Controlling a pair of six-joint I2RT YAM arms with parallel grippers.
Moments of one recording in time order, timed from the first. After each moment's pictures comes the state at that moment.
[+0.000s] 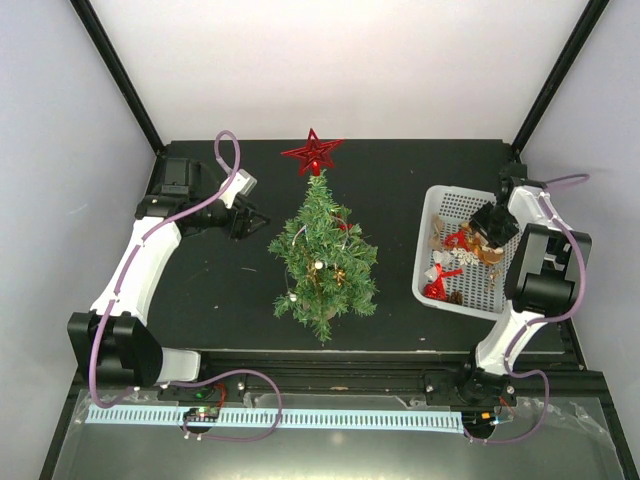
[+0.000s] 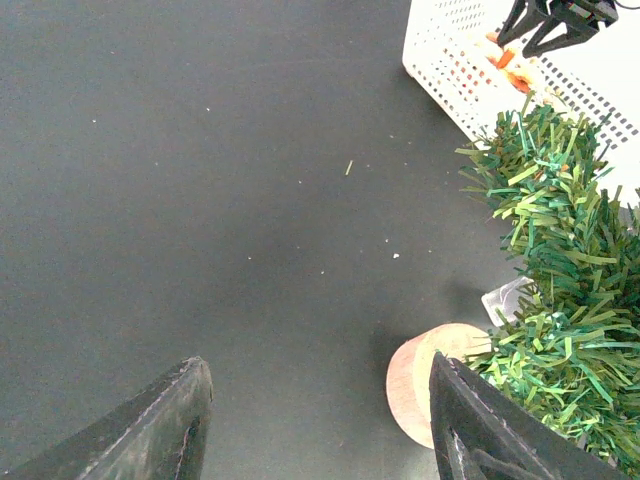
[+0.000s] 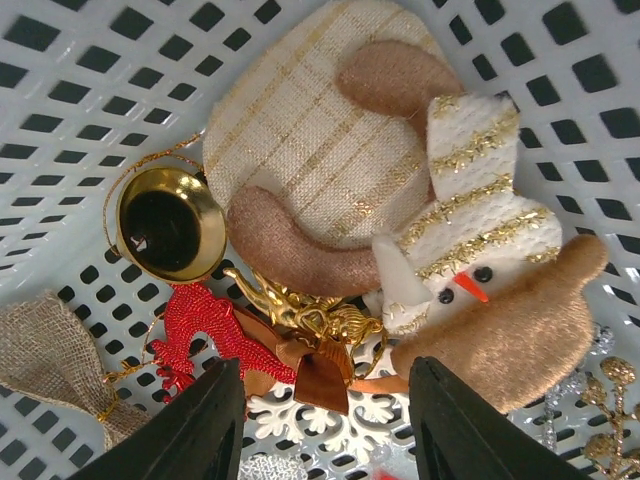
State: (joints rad) left arm -0.05 1.34 1.22 -0.79 0.77 0.41; right arm -0.23 1.84 1.37 -0.91 -0.03 0.66
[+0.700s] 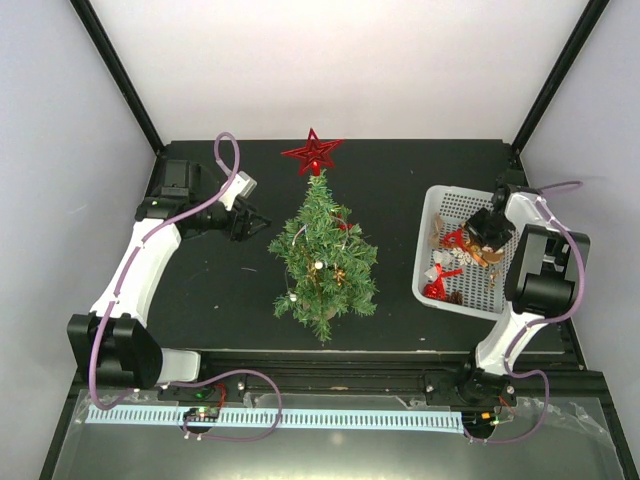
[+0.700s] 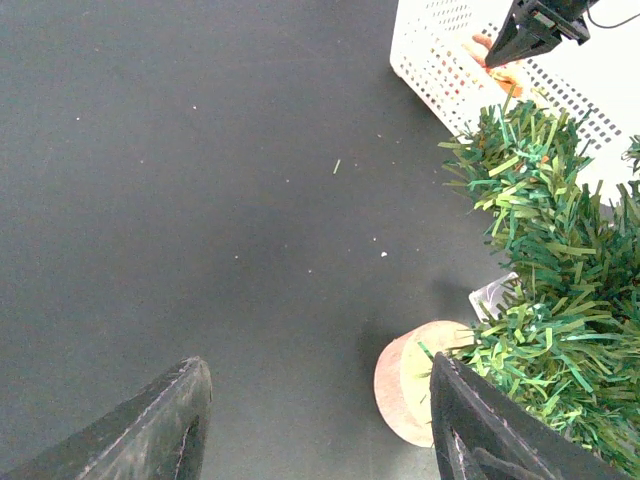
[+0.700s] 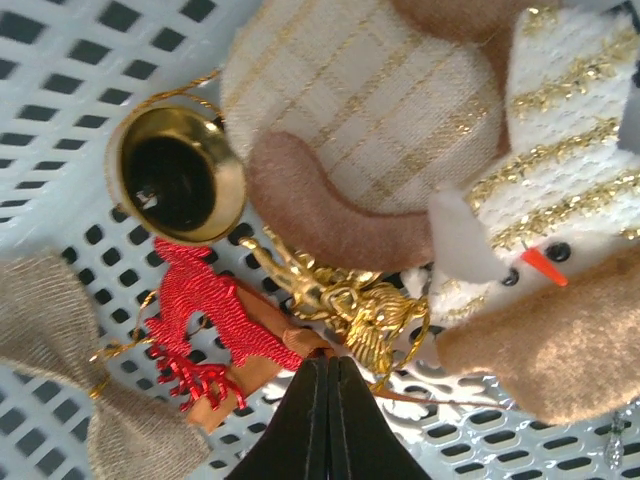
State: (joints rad) left arm -0.05 1.33 1.20 -0.79 0.79 0.41; right arm -0.22 1.84 1.29 -0.84 -0.12 0.65
